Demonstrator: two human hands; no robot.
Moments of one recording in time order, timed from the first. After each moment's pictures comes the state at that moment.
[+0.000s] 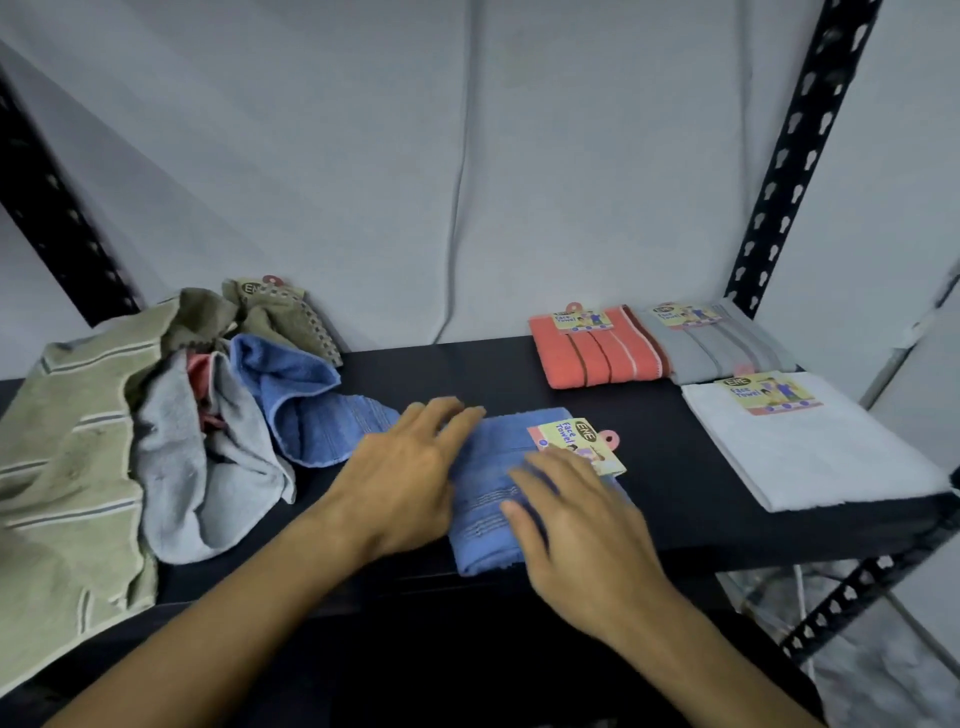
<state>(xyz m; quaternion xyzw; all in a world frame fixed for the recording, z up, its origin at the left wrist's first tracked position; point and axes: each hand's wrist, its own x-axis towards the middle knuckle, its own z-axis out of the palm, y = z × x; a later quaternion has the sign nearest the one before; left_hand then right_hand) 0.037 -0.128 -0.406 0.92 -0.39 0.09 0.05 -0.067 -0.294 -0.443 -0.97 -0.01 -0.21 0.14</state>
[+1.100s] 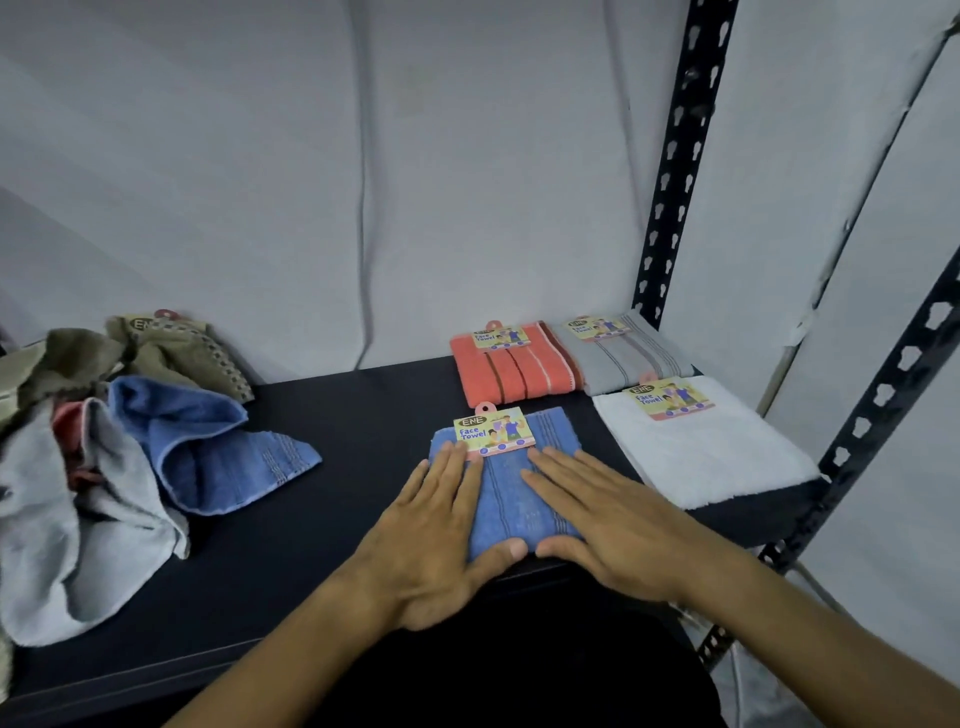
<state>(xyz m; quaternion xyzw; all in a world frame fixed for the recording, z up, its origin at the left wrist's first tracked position) 0.009 -0.209 -0.446 0.90 -0.42 -0.06 0.00 -0.081 -0.420 -0.438 -1.00 -0.07 0.01 -0.03</state>
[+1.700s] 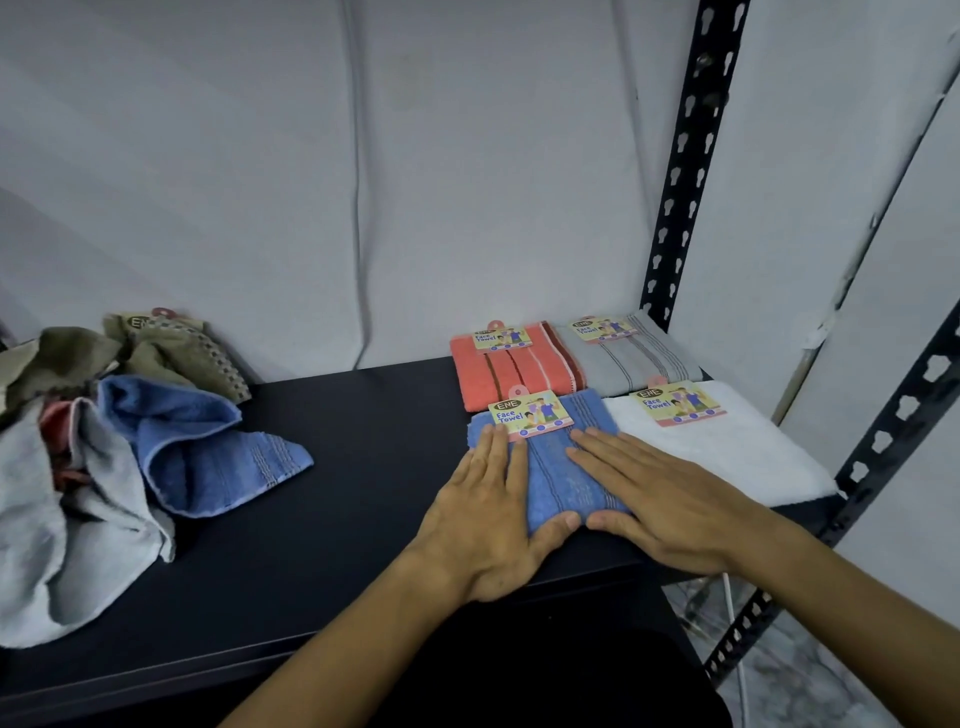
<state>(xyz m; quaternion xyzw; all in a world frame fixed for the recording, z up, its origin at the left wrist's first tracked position) 0.009 -0.277 -0.449 0.92 -0.39 -0.04 0.03 -0.070 -0.488 -0.442 -0.99 -0.10 0.00 0.00</state>
